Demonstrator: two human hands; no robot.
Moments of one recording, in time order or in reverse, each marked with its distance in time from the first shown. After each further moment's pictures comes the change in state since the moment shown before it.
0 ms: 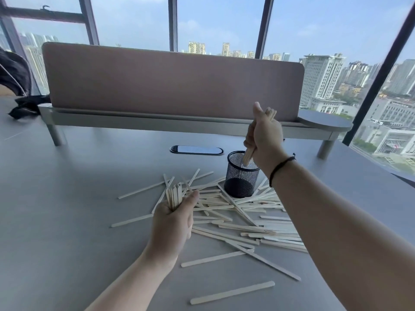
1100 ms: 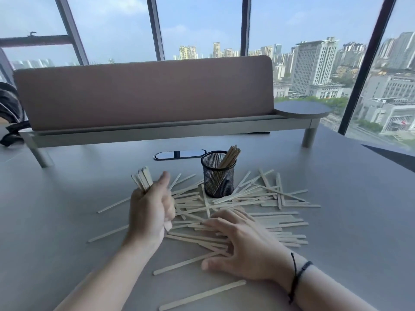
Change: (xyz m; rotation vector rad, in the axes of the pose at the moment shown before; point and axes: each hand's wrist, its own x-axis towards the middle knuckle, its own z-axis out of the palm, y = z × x) left_hand 0.025 0.021 0.033 -0.102 0.037 0.041; right_hand -0.130 0.068 -0.127 -1.357 -0.812 -0.458
